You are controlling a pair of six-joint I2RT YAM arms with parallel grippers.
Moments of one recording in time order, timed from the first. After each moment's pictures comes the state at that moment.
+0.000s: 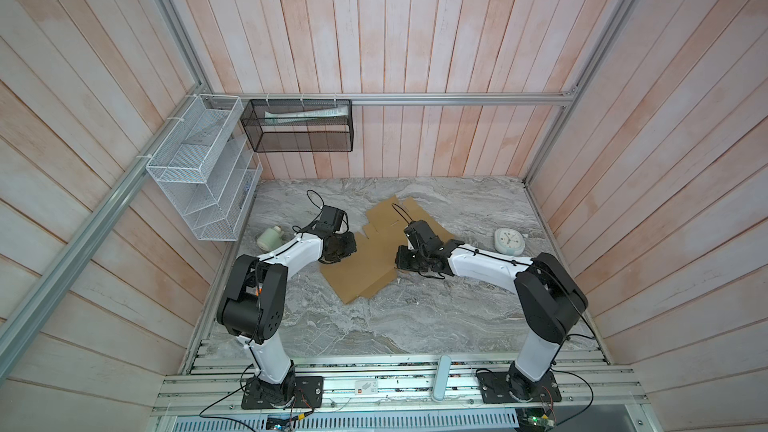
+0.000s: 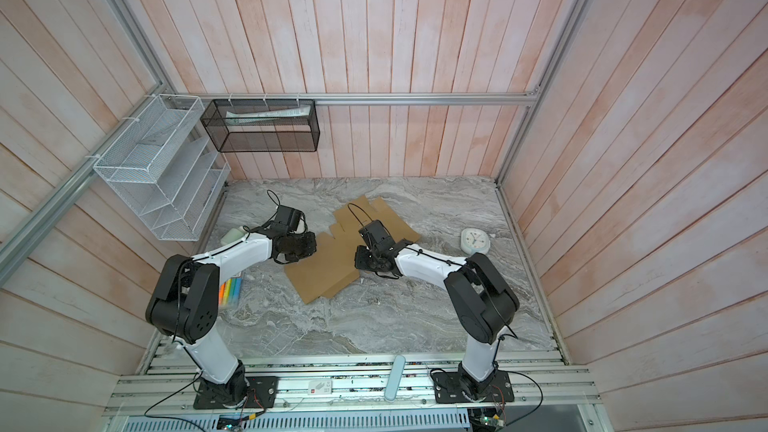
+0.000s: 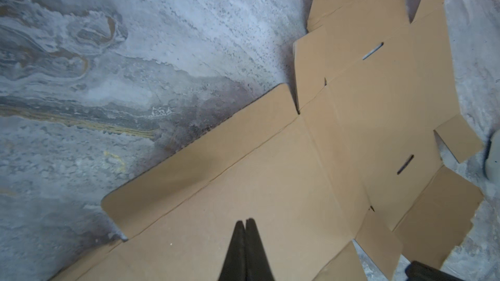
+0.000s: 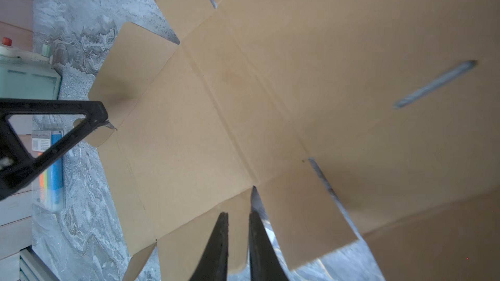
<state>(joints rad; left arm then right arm) -0.31 1.76 1.09 -0.37 0.18 -0.52 0.74 1.84 1.17 -0.25 -0.10 0.76</state>
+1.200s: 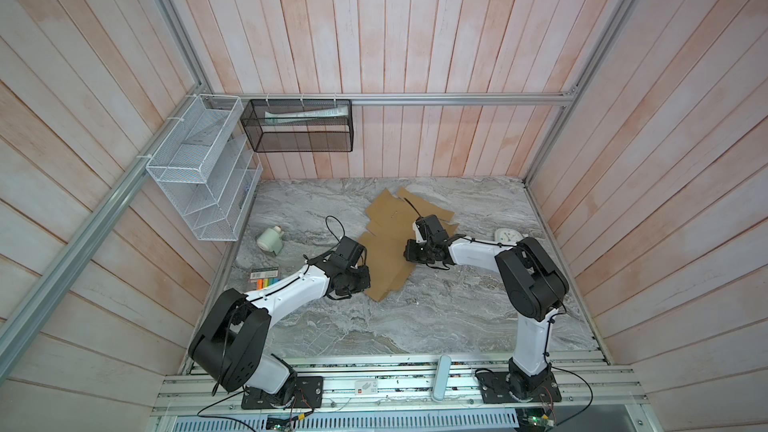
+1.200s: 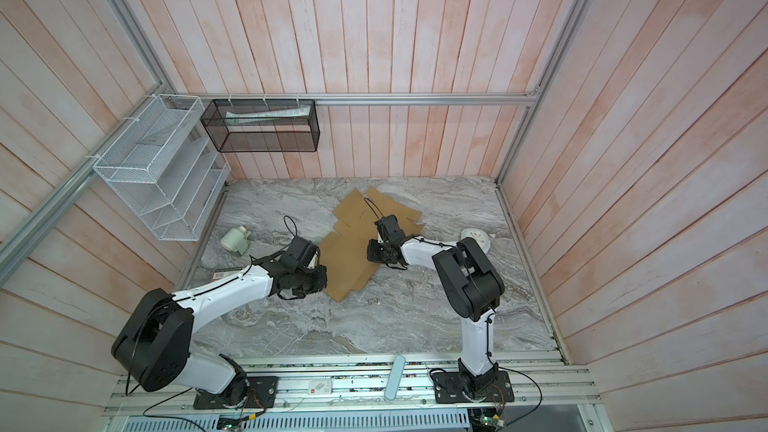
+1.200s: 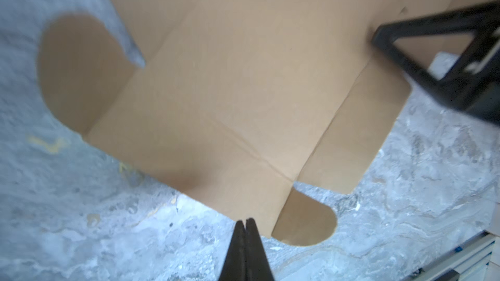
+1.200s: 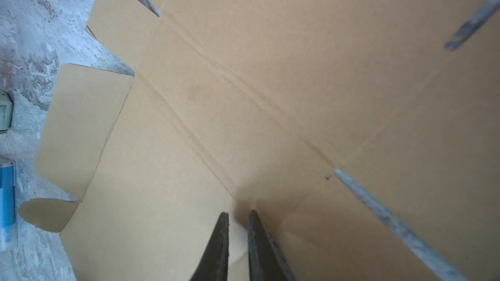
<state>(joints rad) -0.55 1.49 0.92 -0.47 0.13 -0.68 0.58 1.94 1.16 -0.15 -0.18 0.62</state>
